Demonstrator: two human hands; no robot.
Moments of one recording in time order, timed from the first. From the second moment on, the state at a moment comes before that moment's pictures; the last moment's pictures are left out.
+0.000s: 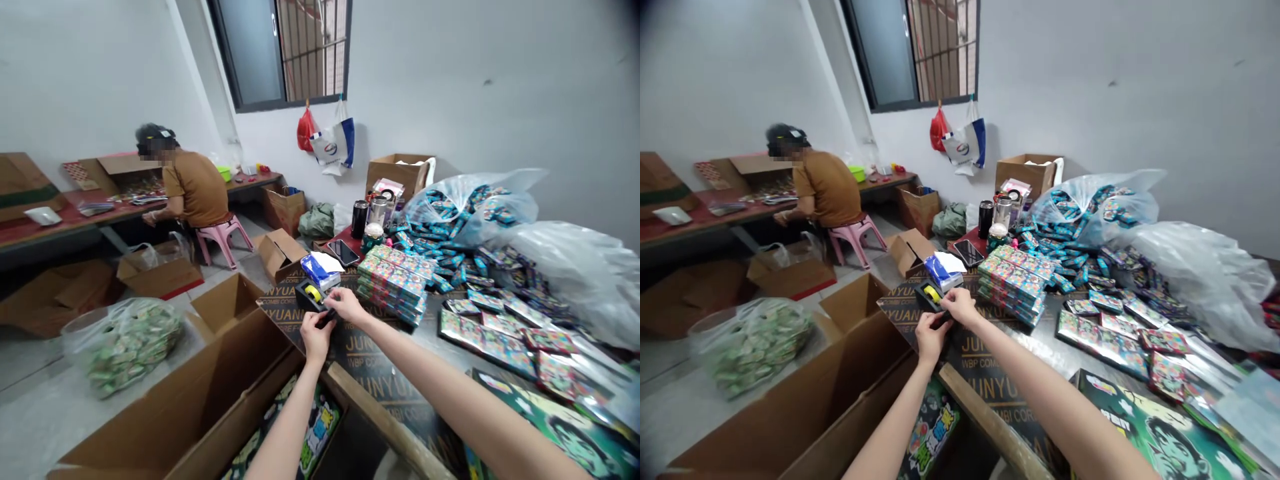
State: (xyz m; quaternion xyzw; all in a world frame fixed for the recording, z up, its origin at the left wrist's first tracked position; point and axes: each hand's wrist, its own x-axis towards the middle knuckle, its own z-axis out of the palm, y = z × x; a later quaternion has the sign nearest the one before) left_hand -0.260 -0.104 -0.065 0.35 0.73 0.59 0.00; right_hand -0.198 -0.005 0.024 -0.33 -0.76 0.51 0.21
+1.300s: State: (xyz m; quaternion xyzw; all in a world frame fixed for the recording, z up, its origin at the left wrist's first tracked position) left_hand 0.037 -0.178 0.026 0.86 0.43 0.25 0.10; right_hand 0.190 -0.238 0.105 -0.43 -0.76 0.15 0.46
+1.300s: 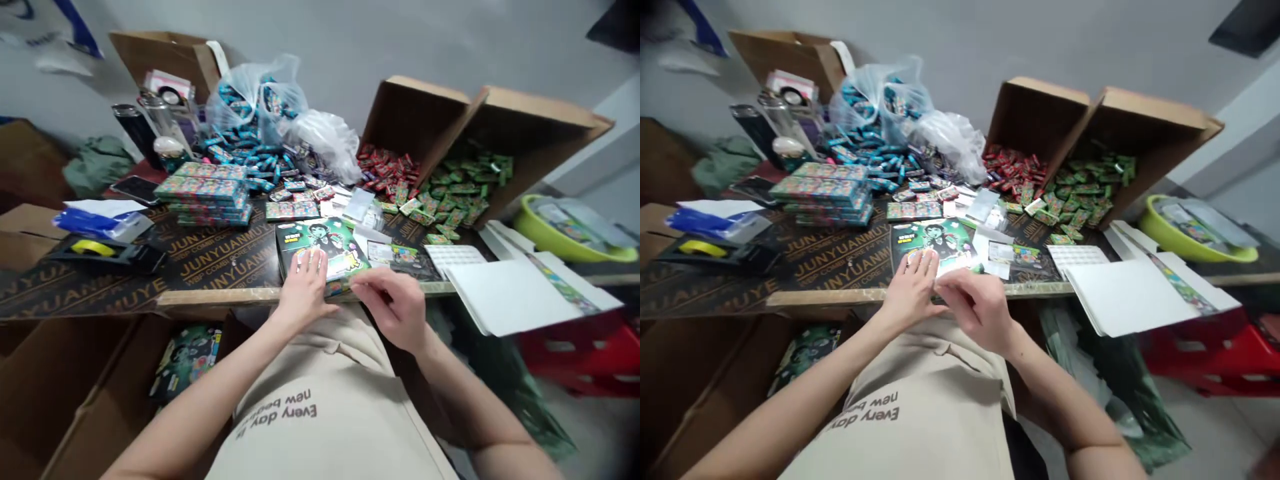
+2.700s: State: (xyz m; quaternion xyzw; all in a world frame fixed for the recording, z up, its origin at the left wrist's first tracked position) left_hand 0.089 -0.182 0.009 0.87 0.46 0.14 -0.05; right_hand 0.248 -0.144 -0.016 -0.49 -0.32 0.66 0.48
